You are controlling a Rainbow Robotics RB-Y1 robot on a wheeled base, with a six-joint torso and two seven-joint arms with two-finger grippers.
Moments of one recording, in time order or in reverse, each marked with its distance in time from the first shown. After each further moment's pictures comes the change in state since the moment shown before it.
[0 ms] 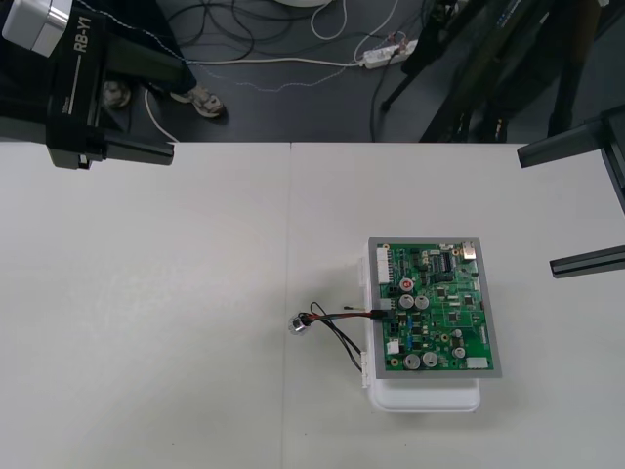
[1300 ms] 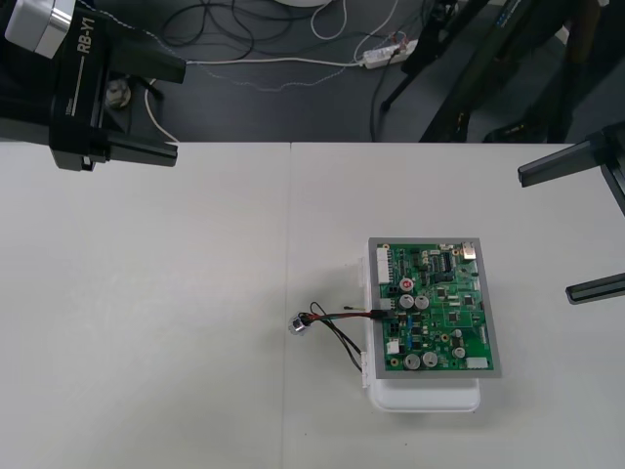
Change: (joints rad) right arm 0.001 0.017 -0.005 0.004 -0.084 -0.066 0.008; left arm 0.000 -0.006 0.000 -0.008 0.000 0.003 0.000
